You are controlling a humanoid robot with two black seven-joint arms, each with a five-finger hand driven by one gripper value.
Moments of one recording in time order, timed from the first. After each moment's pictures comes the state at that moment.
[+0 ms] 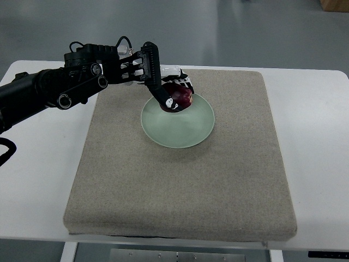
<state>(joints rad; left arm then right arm) -1.26 0.24 -0.11 -0.71 1.08 -0.37 -0.23 0.00 0.00 -0.03 0.13 0.02 0.11 -0.05</state>
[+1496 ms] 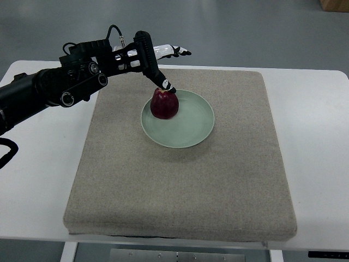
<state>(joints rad) -1.25 0.23 -0.12 -0.64 1.06 -0.09 -0.23 0.00 0.00 -0.03 0.13 0.02 0.11 -0.05</state>
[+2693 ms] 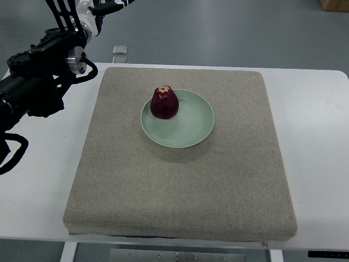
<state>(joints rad) -1.26 0.13 -0.25 -0.28 -0.15 0.12 -0.22 0.00 0.00 -0.03 0.13 0.02 0.11 -0.05</state>
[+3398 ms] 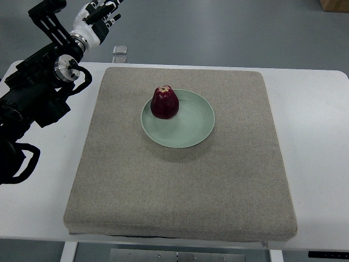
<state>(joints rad) -1.20 0.09 -0.35 -0.12 -0.34 -0.34 -0.19 0.00 0.00 -0.03 0.13 0.02 0.11 -0.05</state>
